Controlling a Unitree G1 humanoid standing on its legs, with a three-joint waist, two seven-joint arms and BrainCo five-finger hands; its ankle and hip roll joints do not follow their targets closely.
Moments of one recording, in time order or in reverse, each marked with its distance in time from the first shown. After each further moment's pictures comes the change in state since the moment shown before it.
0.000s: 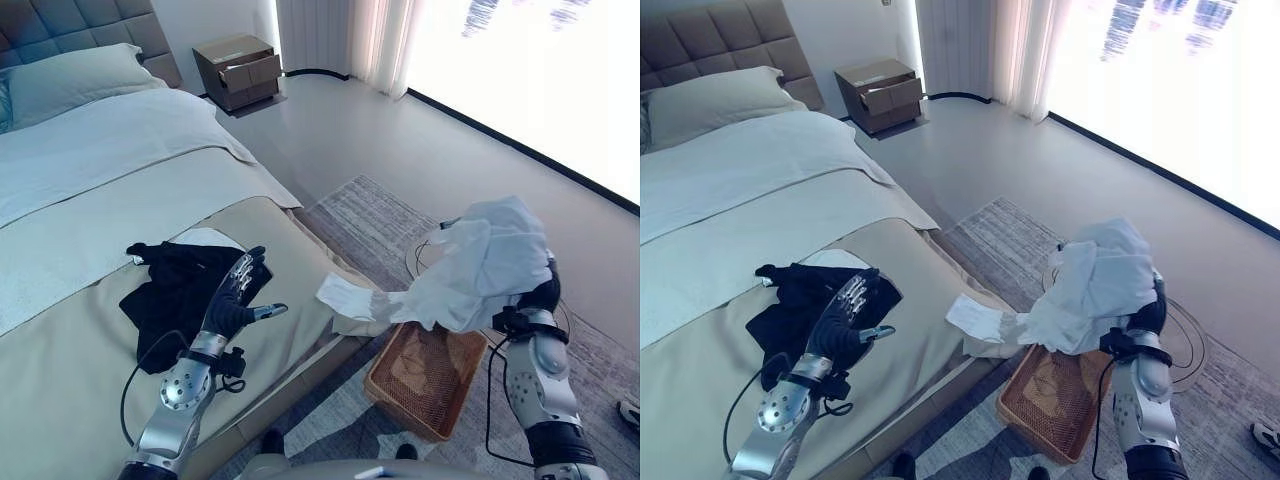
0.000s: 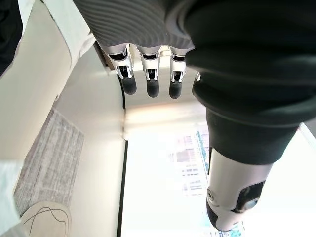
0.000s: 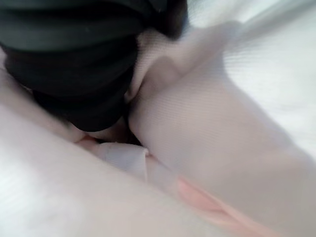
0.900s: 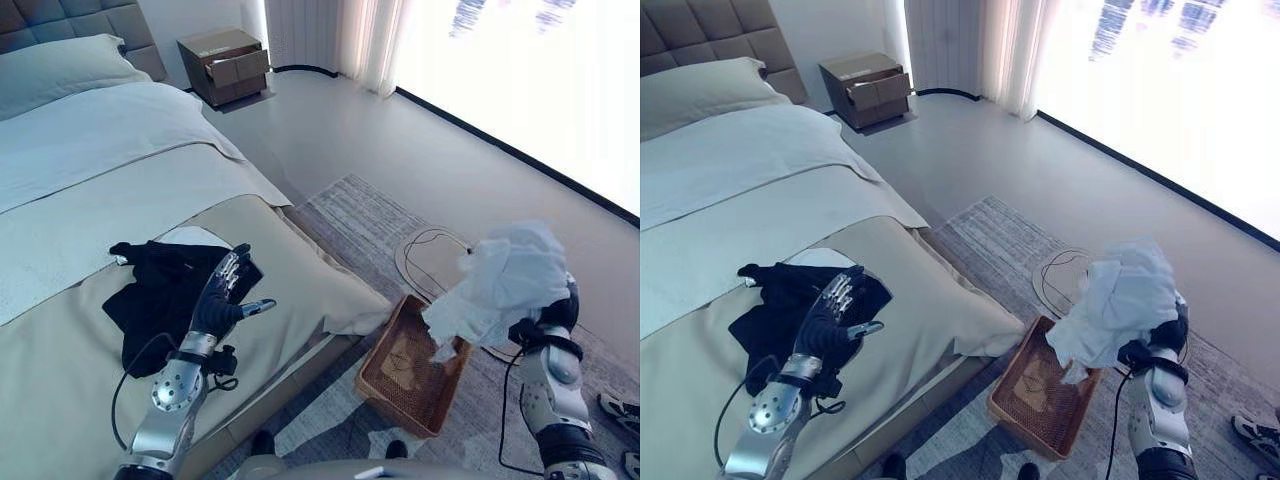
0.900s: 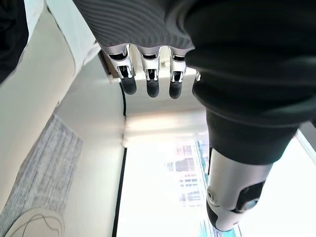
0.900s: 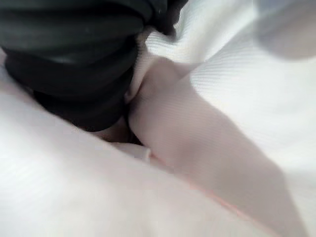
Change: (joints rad) left arm 0.008 -0.008 0.075 0.000 -0.002 -0.001 0.033; right arm -0.006 -0.032 0.001 0.267 -0.032 0.013 -0.062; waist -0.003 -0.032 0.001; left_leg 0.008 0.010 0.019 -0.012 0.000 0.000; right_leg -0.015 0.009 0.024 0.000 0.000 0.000
